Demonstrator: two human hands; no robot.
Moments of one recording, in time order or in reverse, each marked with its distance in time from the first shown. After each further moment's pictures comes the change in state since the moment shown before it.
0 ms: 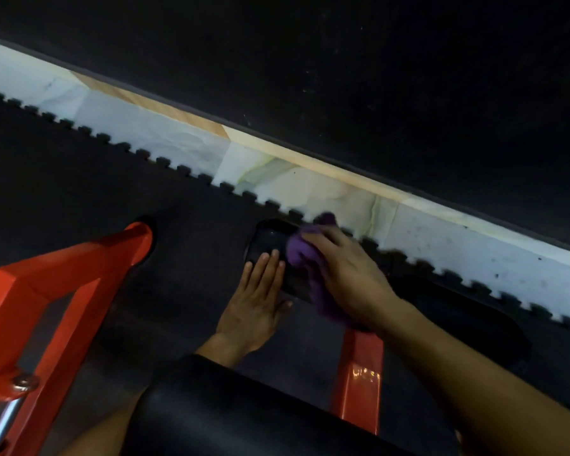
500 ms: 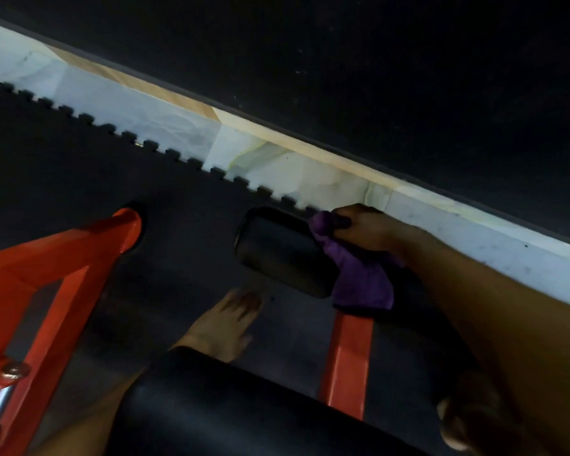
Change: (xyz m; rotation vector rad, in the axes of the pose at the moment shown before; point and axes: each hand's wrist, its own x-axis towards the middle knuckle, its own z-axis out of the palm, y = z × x) left_hand -0.060 -0.027 0.030 0.039 -0.307 0.211; right_hand 0.044 0.046 -0.057 0.023 -0.473 0.336
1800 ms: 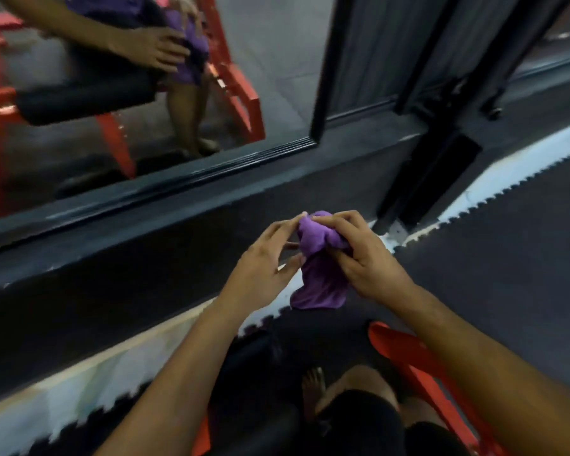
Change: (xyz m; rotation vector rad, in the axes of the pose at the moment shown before) left_hand 0.202 0.381 -0.514 -0.771 0.134 0.712; right_hand -0.546 0.104 -0.043 0.379 1.343 0.067
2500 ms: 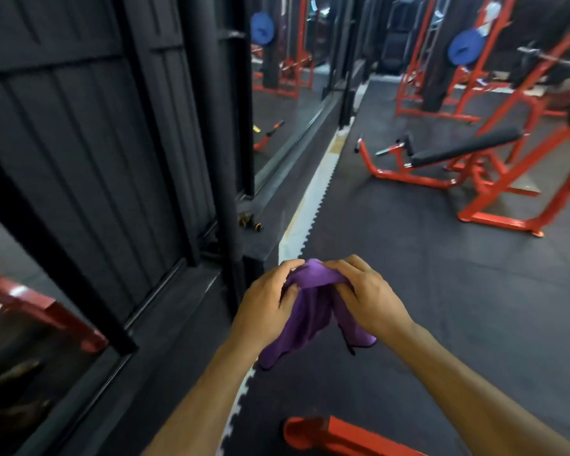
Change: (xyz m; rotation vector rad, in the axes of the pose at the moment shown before) left_hand 0.282 0.394 0.093 -0.031 -0.348 0.501; right_hand -0.099 -0.047 -0.419 -0.333 0.657 0.544
